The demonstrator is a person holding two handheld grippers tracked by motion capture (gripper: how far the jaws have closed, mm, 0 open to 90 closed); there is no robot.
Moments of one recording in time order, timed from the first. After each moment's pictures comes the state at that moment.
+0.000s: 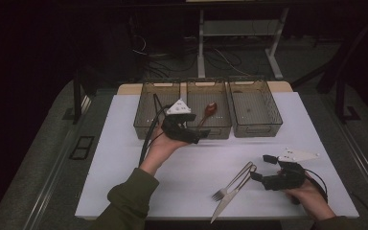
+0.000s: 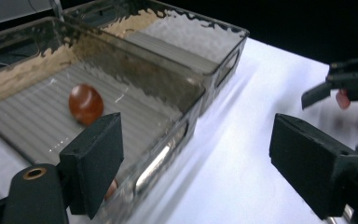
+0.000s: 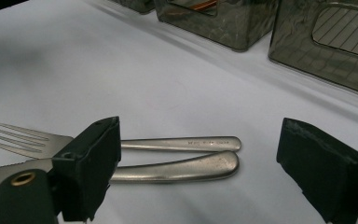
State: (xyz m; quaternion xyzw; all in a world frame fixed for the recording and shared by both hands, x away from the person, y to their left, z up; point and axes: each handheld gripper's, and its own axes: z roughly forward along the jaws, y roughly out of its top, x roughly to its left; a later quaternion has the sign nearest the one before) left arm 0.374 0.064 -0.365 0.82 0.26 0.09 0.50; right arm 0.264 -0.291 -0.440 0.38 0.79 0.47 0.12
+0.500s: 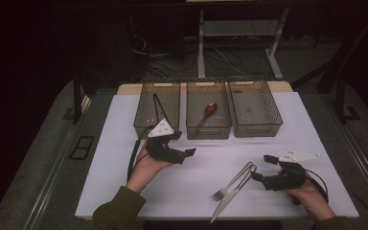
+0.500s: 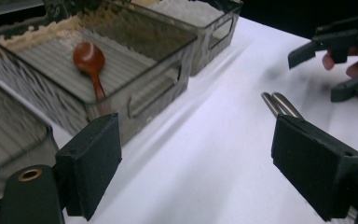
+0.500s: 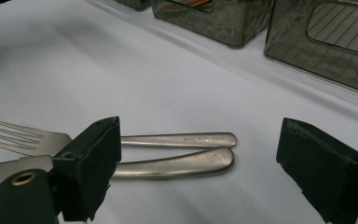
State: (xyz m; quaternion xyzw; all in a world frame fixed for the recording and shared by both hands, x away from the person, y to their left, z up) left arm 0.329 0.105 -0.394 0.81 0.27 0.09 0.51; right arm 0.264 -0.293 -0.441 0.38 0.79 0.46 0.12
